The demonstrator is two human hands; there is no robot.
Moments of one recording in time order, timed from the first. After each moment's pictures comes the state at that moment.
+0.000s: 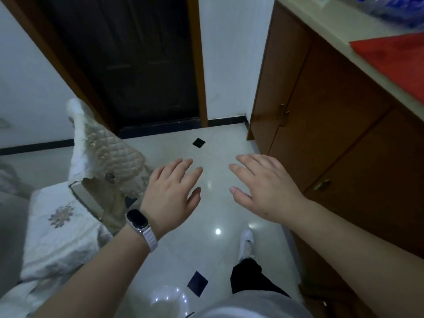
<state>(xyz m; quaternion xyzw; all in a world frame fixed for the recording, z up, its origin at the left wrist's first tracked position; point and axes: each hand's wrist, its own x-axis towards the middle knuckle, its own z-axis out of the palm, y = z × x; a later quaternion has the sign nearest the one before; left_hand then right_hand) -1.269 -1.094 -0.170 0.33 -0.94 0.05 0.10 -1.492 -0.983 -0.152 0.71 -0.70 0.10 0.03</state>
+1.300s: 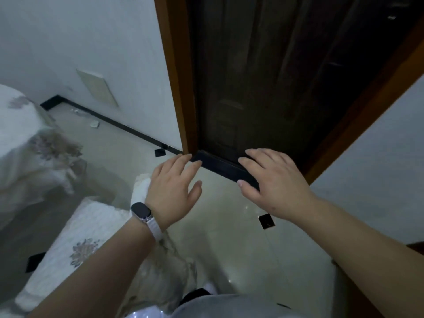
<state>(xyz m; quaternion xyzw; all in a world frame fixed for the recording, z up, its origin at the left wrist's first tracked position) -1.231 -1.655 -0.161 0.65 -0.75 0.03 0.13 -1.478 -1.686 -0.112 0.87 -0.48 0.07 0.01</state>
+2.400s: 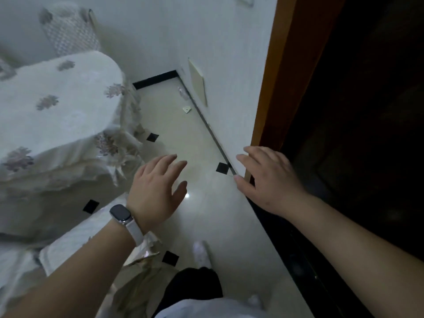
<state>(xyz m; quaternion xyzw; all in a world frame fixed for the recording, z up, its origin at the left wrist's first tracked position) -1.096 -1.968 -0.161 0.85 -0.50 0.09 0.10 -1.278 -2.174 -0.141 0.97 -0.19 0.08 -0.12</state>
